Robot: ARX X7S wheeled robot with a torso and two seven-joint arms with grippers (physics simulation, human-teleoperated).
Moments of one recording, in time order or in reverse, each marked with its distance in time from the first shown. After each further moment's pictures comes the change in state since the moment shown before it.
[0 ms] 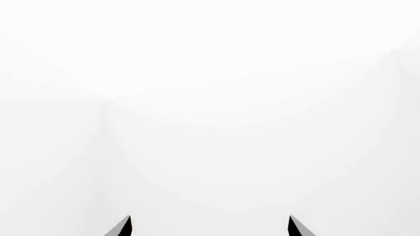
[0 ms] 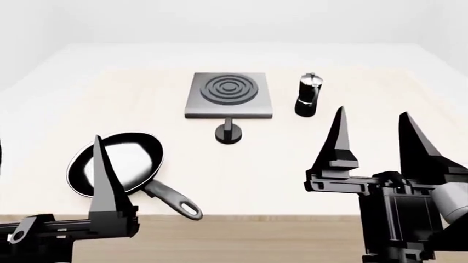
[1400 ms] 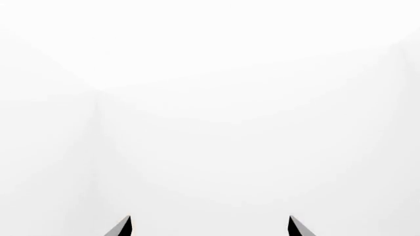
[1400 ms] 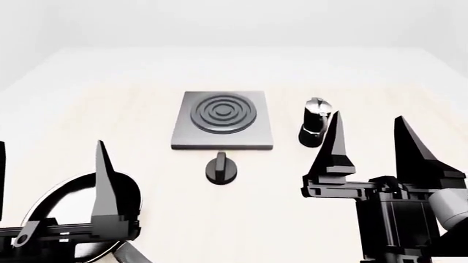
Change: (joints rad) left arm 0.030 -0.059 0.033 -0.019 -0.021 0.031 -0.074; right arm -0.020 0.071 -0.057 0.011 0.040 -0.062 0.070
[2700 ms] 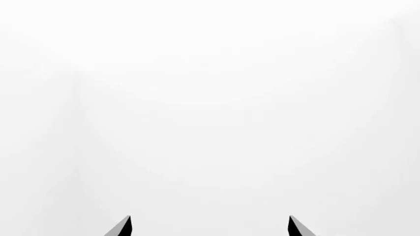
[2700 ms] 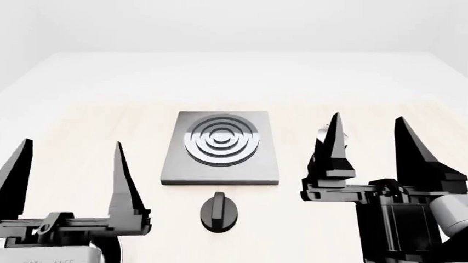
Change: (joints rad) left arm -0.034 -0.049 0.049 -0.011 -0.025 -0.093 -0.026; right arm -0.010 0.042 -0.035 0.004 0.004 -0.052 0.034
